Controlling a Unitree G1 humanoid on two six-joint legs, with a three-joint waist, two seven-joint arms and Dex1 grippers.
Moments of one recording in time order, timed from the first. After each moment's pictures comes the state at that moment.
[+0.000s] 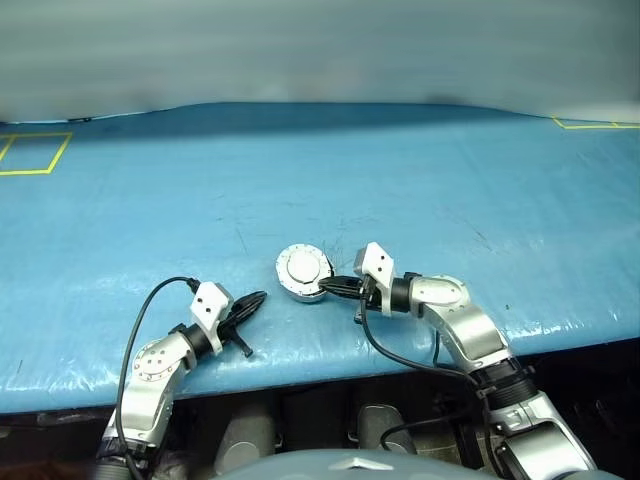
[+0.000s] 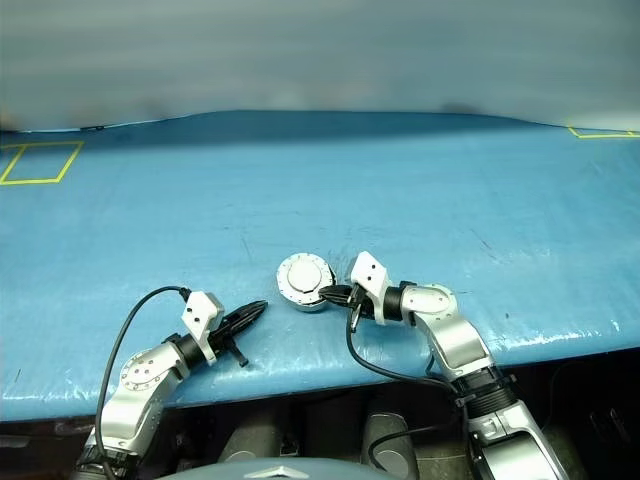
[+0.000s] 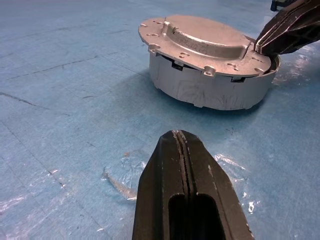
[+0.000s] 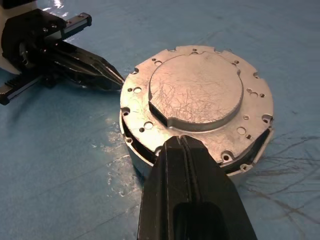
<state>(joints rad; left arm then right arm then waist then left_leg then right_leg) 0.13 0.38 -0.06 0.00 -0.25 -0.04 -0.74 -0.26 -0.39 0.22 0.00 0.20 0.26 0.88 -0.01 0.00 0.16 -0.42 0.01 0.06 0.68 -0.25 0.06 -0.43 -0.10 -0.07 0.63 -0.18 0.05</state>
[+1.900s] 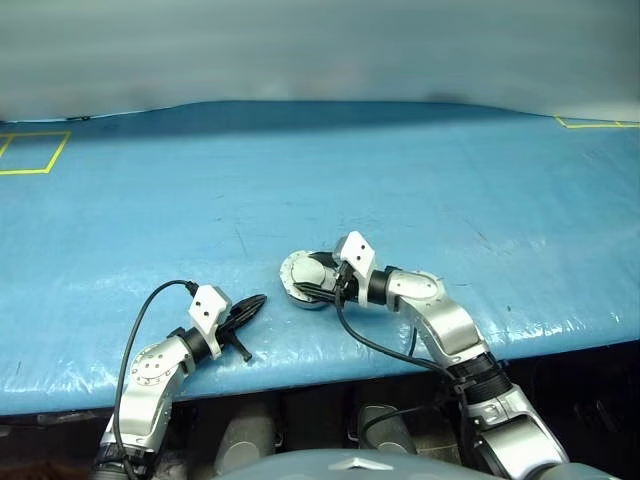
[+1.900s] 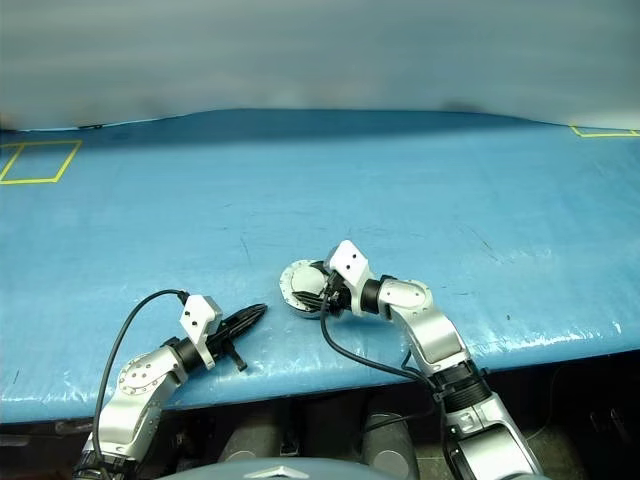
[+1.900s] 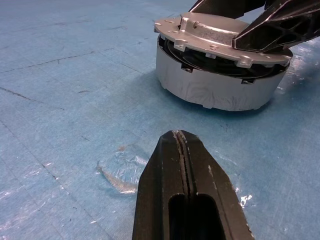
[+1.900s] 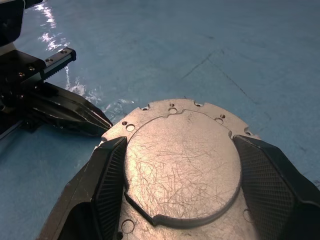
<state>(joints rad) 0.14 0.37 -0.05 -0.01 -0.25 -0.04 -0.75 -0.33 -0.30 0.30 -0.01 0.18 0.37 0.81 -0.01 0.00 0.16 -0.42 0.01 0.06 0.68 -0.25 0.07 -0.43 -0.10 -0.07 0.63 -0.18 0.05</state>
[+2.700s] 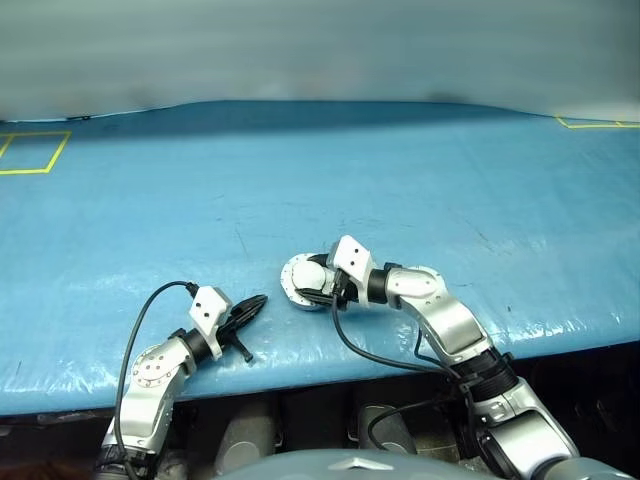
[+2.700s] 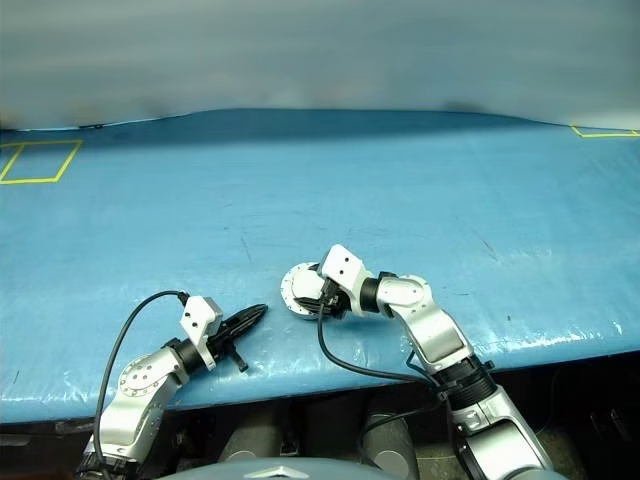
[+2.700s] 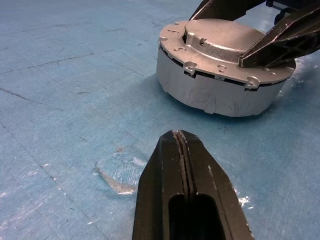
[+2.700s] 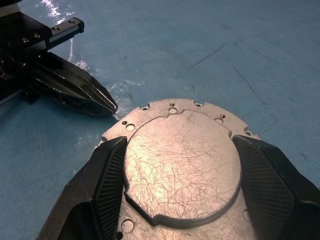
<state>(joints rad) 0.15 0.36 -0.05 -0.01 -0.25 -0.05 -0.75 -0.36 -0.36 0.36 -0.04 0.10 0.36 0.83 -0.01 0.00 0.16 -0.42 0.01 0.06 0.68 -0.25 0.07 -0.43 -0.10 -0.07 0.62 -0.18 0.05</state>
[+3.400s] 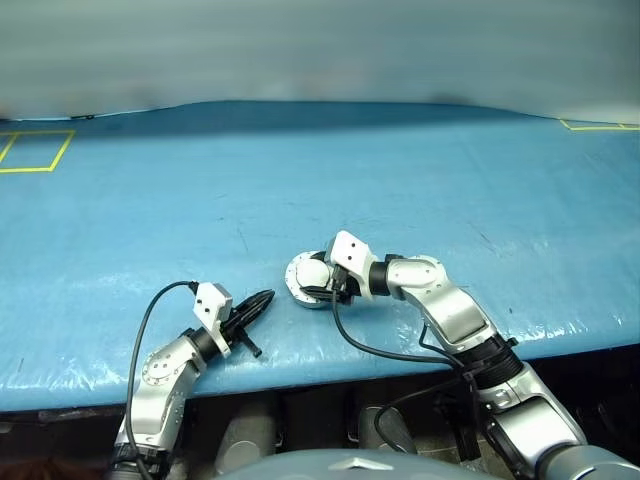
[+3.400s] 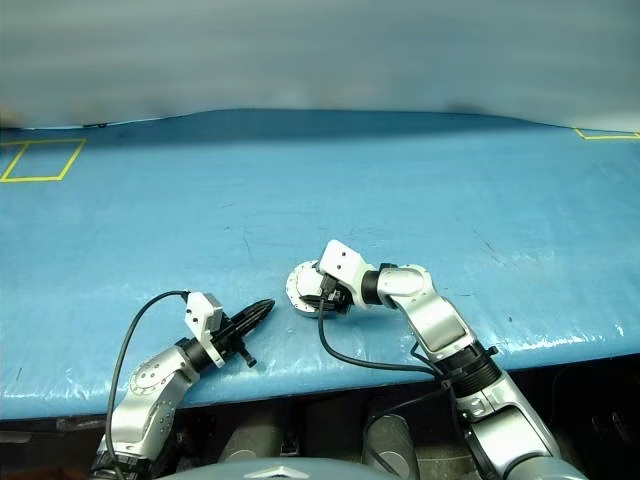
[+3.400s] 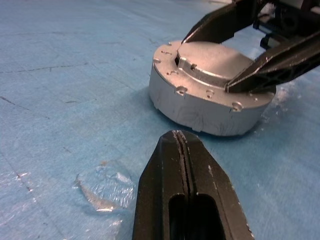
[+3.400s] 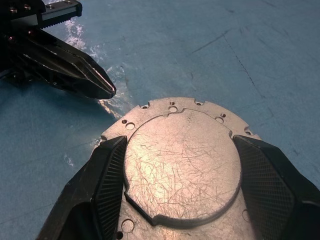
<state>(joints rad) 0.12 0.28 -0.02 -0.01 -0.38 0.00 -0.77 -0.42 -0.40 0.39 -0.04 0.07 0.44 0.84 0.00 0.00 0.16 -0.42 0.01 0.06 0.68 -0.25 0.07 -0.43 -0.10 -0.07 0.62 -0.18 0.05</state>
